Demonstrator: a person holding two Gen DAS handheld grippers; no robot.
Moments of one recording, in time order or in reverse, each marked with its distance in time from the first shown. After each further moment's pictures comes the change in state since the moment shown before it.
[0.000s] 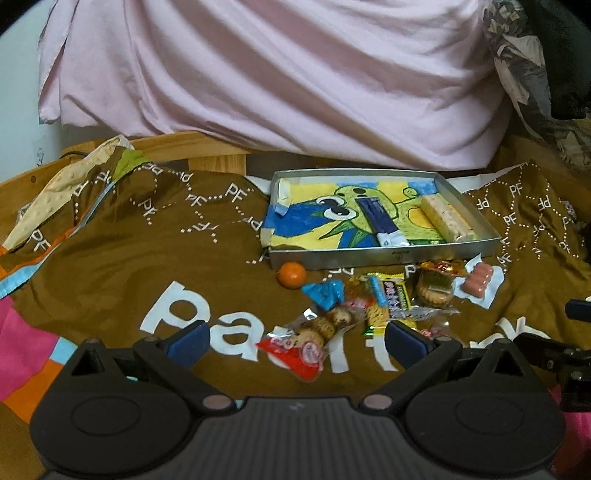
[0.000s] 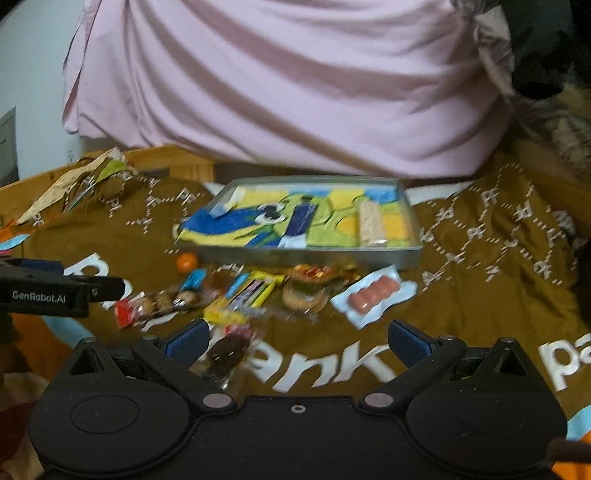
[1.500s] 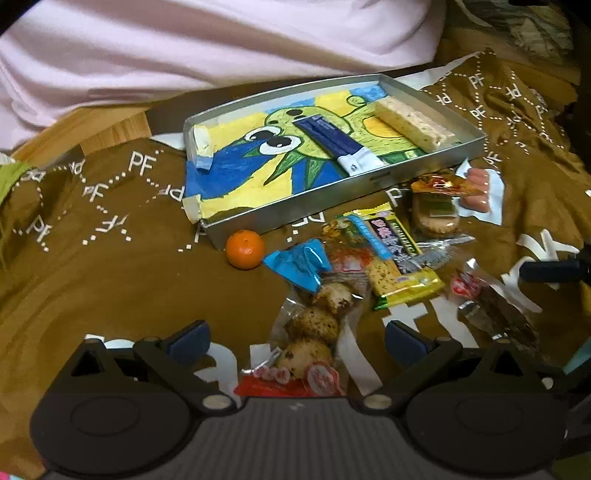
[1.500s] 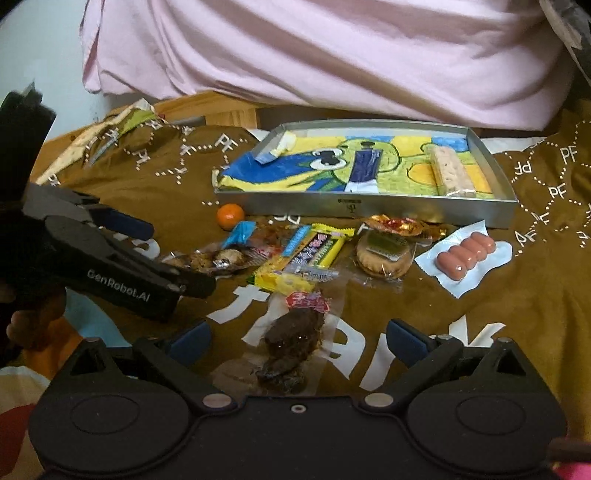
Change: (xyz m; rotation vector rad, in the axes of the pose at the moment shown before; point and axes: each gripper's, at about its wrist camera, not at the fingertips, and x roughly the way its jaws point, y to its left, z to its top) left arm 0.103 -0.004 0.019 0.308 0.239 -0.176; right arm 0.078 0.033 -0.010 -0.015 0.139 0.117
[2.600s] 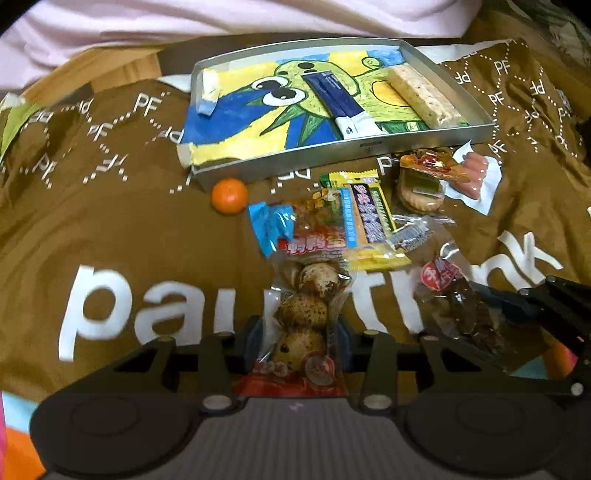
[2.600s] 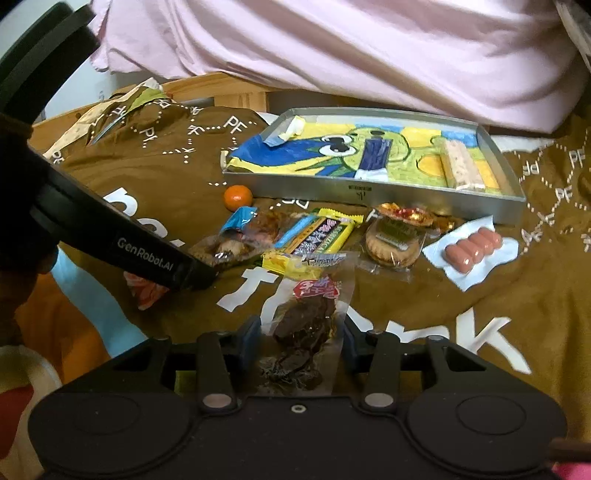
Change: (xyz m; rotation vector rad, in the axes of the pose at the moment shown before) left arm -0.022 -0.023 0.012 -0.152 0.215 0.004; right arm -0.008 0.010 -0.002 -0.078 0.024 0.009
